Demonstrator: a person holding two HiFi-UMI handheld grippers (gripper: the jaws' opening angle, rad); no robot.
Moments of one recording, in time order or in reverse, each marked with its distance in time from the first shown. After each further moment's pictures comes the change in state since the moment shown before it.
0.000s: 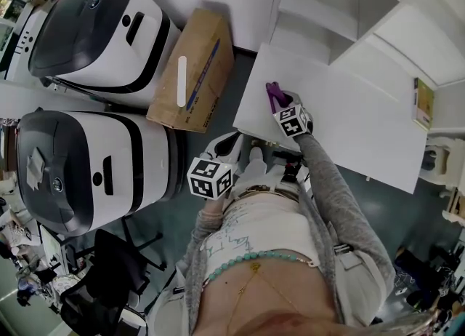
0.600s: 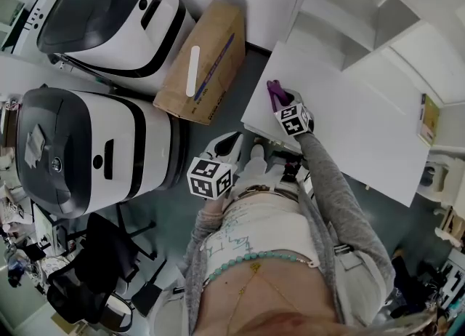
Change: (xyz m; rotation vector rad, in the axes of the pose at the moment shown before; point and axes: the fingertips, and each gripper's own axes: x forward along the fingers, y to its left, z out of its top) left arm -0.023 0.015 -0.010 -0.053 -0.028 0.073; right arm 0.014 0.029 0.021 -0.068 -0.024 0.063
